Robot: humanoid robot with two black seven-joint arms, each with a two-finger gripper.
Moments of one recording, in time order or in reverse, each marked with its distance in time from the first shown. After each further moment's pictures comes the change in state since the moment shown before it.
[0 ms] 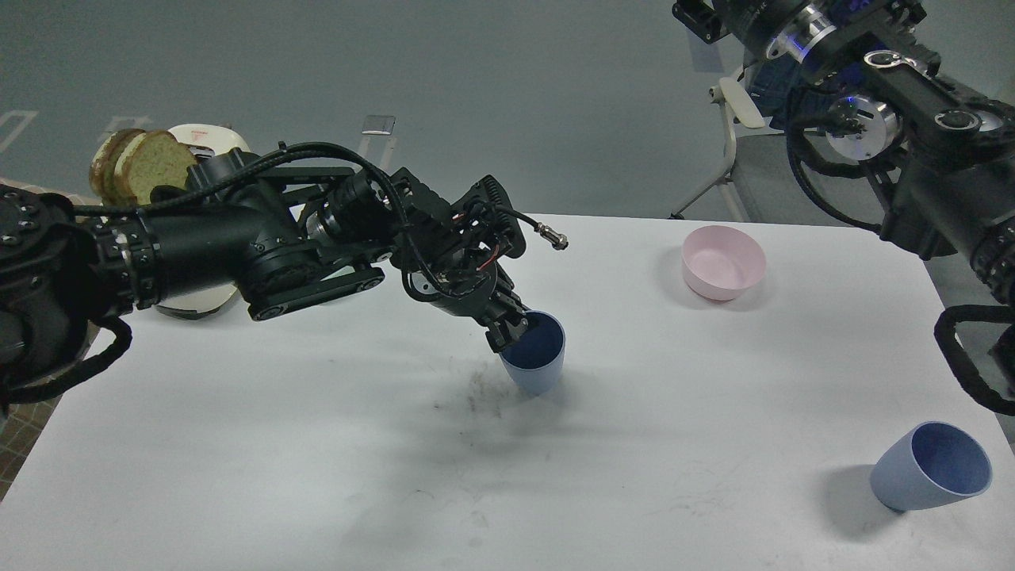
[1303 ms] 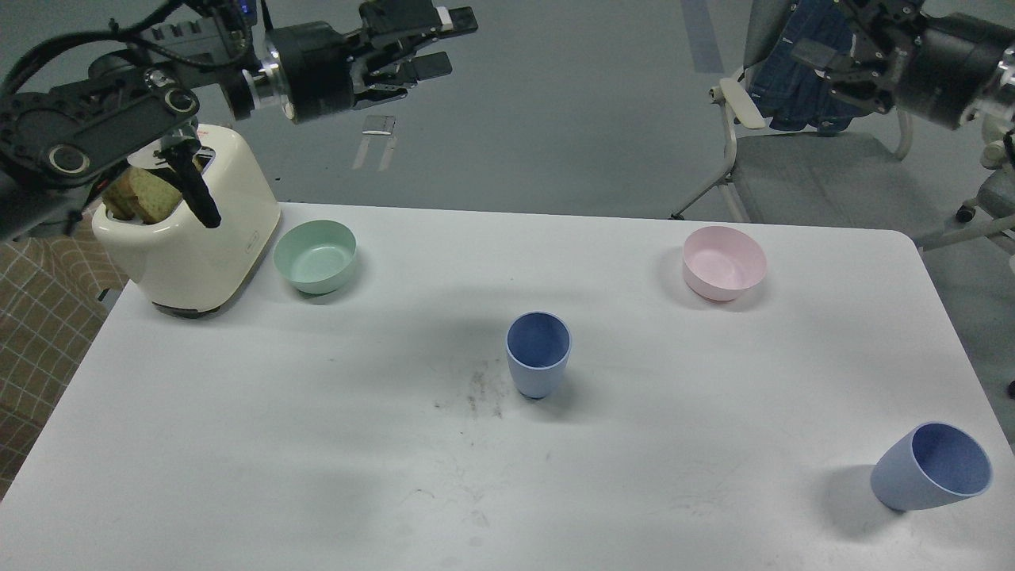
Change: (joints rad) left arm 0.063 0.368 -0.306 0.103 -1.331 0.000 0.000; right arm -0.048 -0.736 -0.192 0.697 -0.423 0.000 0.000
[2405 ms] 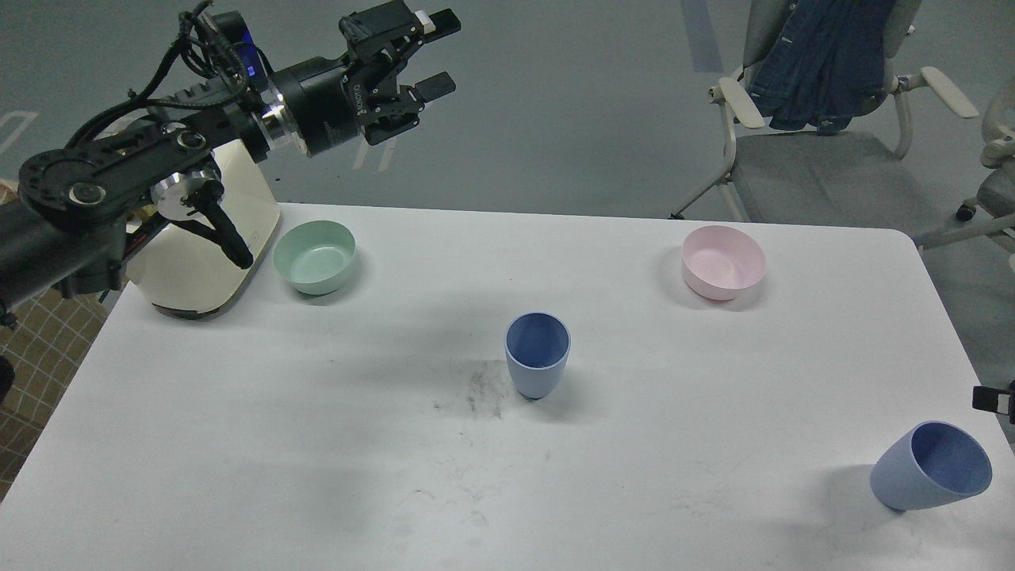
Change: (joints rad) left arm 0.115 -0.062 -0.058 -0.001 -0.082 0.000 0.000; right arm -0.228 -0.637 -0.310 0.488 -0.694 -0.194 0.000
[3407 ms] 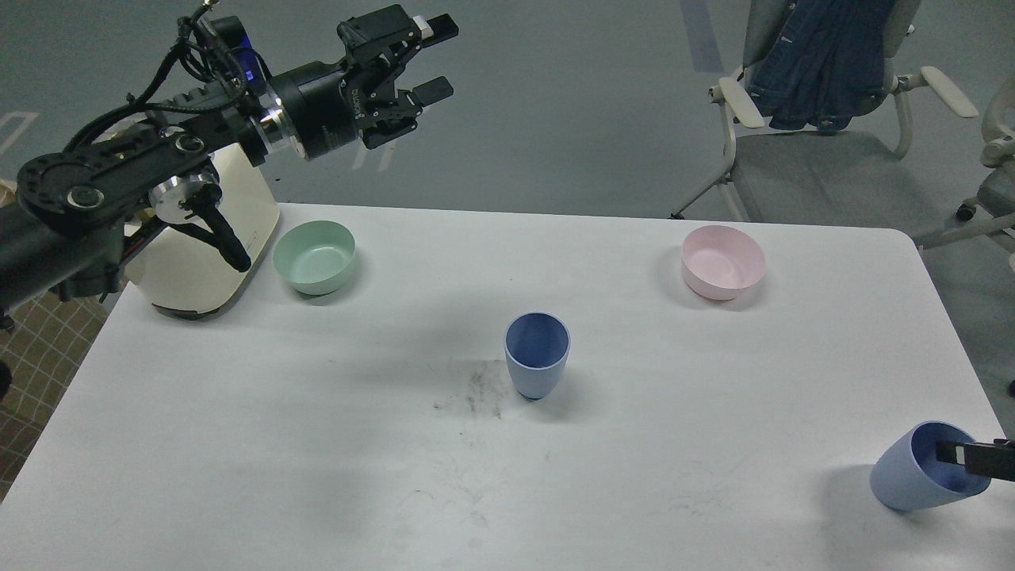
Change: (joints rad) left arm 0.007 0.006 0.001 -0.004 0.001 0.000 0.000; right arm -0.075 0.182 -0.107 -0.131 -0.009 -0.076 0.000
